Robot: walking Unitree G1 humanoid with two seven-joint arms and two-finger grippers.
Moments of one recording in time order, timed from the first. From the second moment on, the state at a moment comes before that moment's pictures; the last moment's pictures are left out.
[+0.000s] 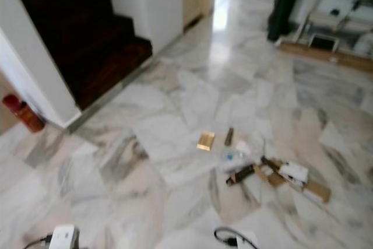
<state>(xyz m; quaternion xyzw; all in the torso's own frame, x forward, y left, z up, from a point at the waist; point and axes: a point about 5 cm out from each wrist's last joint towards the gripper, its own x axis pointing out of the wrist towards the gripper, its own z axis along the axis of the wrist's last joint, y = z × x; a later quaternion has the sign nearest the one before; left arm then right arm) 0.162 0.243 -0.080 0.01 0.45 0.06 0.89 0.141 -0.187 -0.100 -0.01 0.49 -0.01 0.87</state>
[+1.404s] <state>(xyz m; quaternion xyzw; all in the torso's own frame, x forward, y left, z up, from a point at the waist) 0.184 0.232 -0.071 0.00 0.40 0.03 0.91 0.170 -0.195 -0.089 -0.02 0.47 -0.02 0.88</state>
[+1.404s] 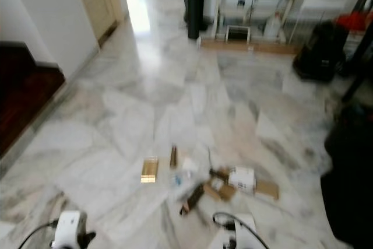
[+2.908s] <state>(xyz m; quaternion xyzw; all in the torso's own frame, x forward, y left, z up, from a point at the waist) 0.270 0.234 0.009 0.15 0.14 0.03 0.98 0.257 -0.227 -0.010 -0.27 0.17 -0.14 0.94</state>
